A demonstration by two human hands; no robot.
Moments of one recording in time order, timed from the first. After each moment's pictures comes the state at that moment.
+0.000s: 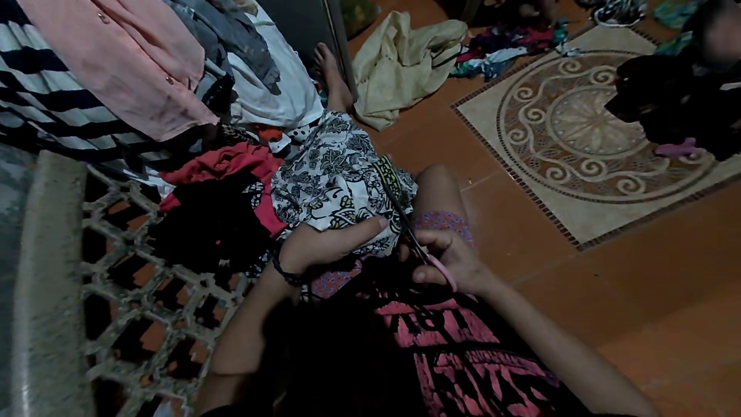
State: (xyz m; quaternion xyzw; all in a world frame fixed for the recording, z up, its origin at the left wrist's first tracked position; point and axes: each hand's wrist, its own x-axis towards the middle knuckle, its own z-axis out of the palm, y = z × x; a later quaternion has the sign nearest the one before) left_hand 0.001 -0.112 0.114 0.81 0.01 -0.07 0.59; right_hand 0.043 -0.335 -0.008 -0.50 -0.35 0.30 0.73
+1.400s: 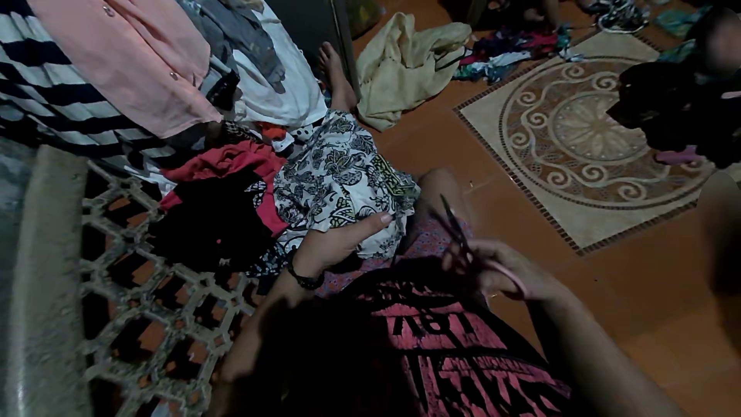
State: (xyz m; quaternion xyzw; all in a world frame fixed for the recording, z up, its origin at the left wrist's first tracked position) left_hand -0.005 -0.118 0.084 0.73 0.10 -0.01 0.68; right_hand 0.062 -0.396 -0.021 -0.54 -0.32 0.37 0.68
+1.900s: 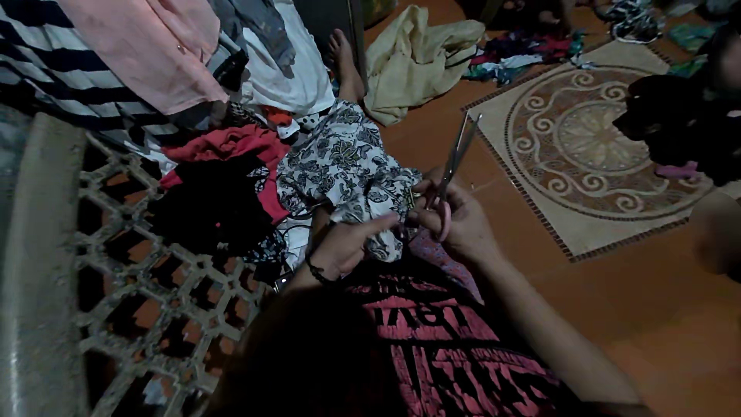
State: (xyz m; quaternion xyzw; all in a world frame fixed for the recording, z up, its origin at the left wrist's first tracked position) left_hand -0.015 -0.137 0.064 0.53 0.31 -0.10 0.78; right_hand 0.068 -0.310 0.007 -0.63 -0.15 0.21 0.73
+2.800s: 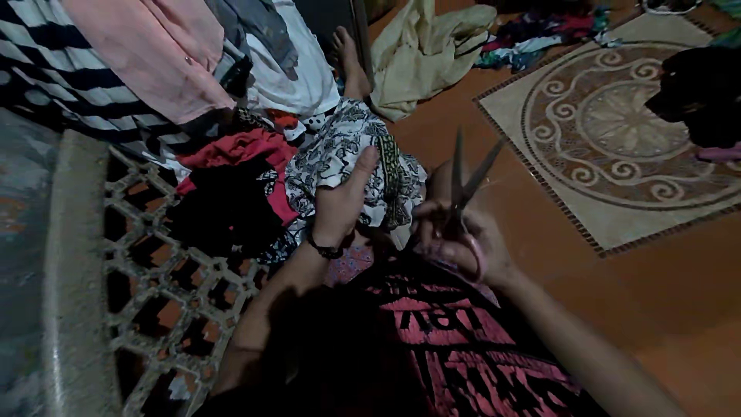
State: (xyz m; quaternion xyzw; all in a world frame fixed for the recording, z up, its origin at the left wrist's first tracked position) left_hand 0.015 -0.128 0.086 0.72 0.23 0.15 0.63; right_hand 0.053 -0.325 -0.002 -0.54 -0.35 0.19 0.74
